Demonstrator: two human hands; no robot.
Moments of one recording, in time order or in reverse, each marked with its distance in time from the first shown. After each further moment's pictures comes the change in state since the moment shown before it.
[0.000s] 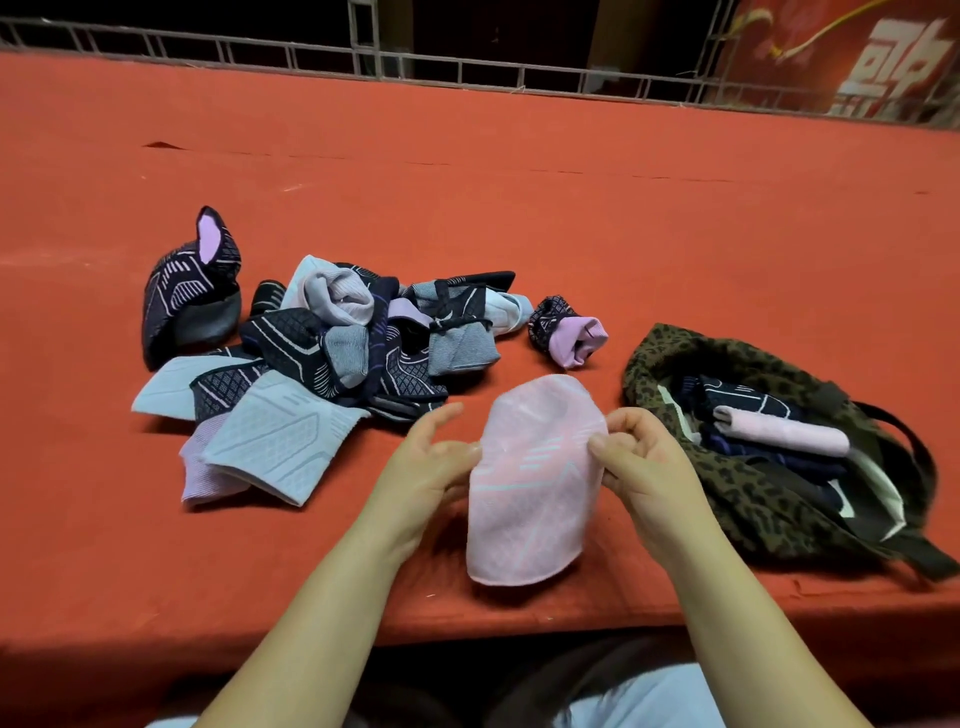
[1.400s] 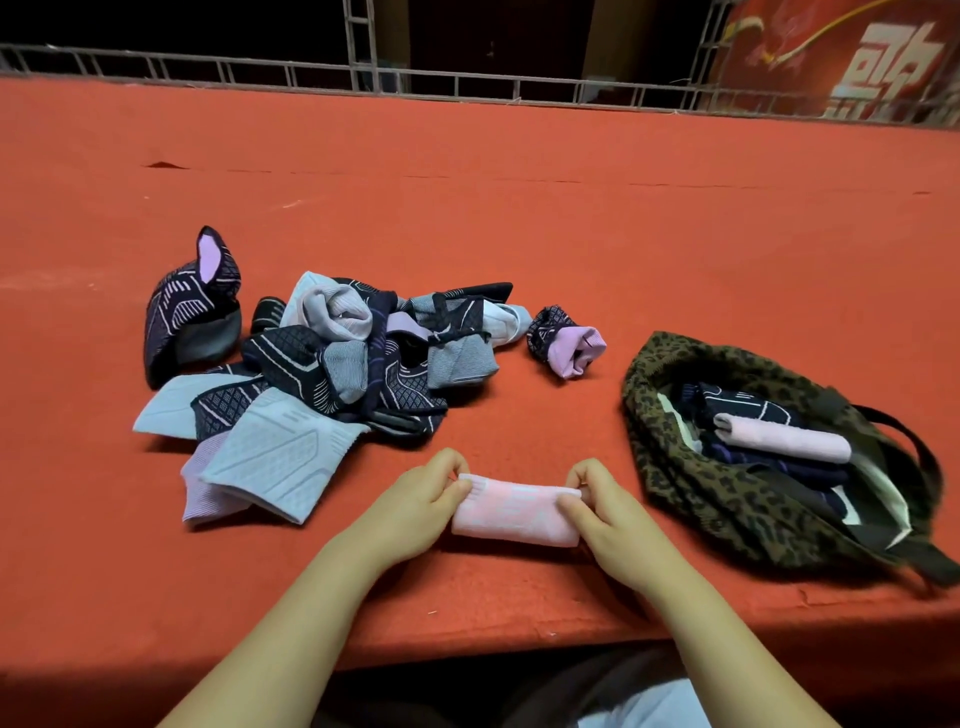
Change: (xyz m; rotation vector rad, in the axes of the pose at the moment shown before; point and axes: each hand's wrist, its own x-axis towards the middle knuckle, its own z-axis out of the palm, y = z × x) left_hand 0.024 -0.019 -0.036 1.097 -0.186 0.215; right_hand 0.002 0.044 -0.011 -0.843 -0.213 -0.100
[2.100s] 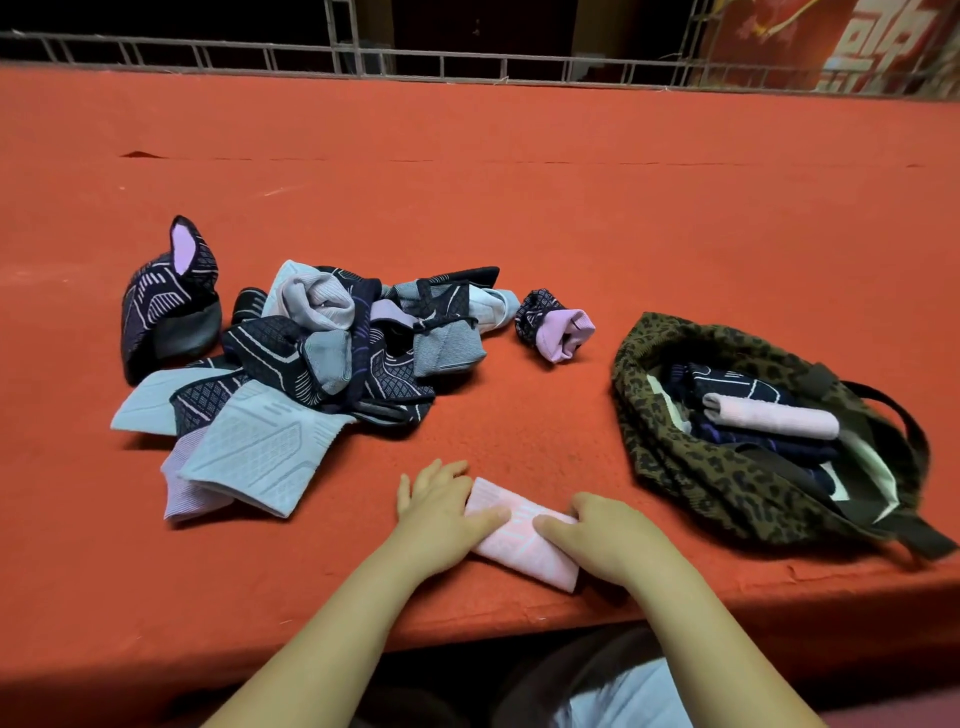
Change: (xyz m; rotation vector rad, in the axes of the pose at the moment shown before) left_hand 0.007 0.008 0.050 0.251 -0.062 -0.243; right_hand -0.001 -0.009 0.003 -0.455 -0.243 0.444
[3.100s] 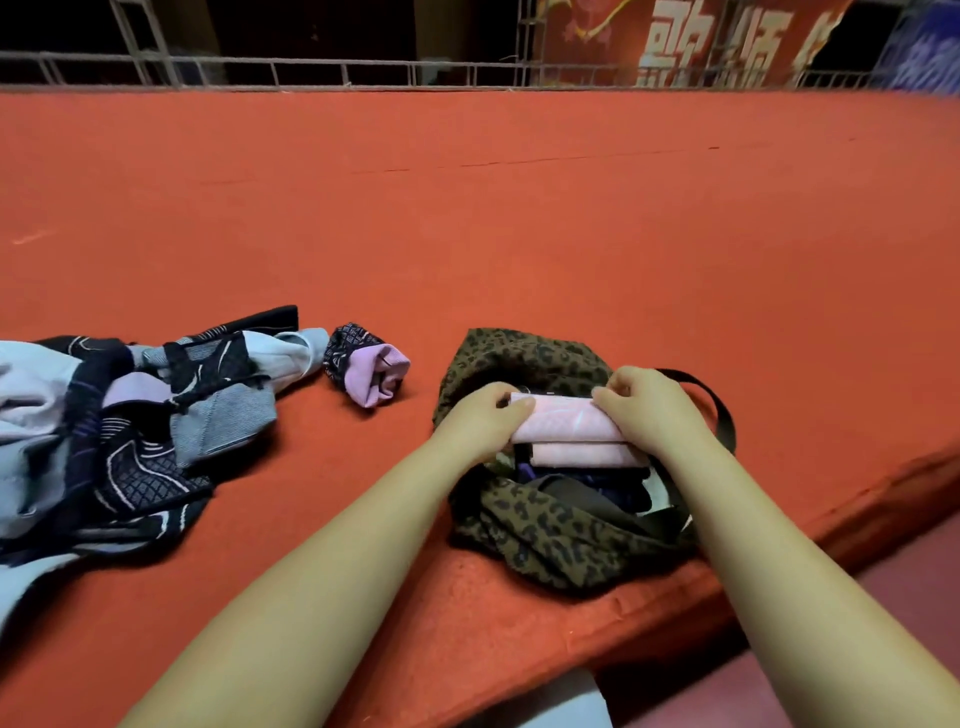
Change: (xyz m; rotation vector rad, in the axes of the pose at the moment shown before) left_hand 0.160 0.244 0.035 -0.354 -0.094 0.263; right_hand 0.069 0.209 -0.159 0.206 0.570 0.182
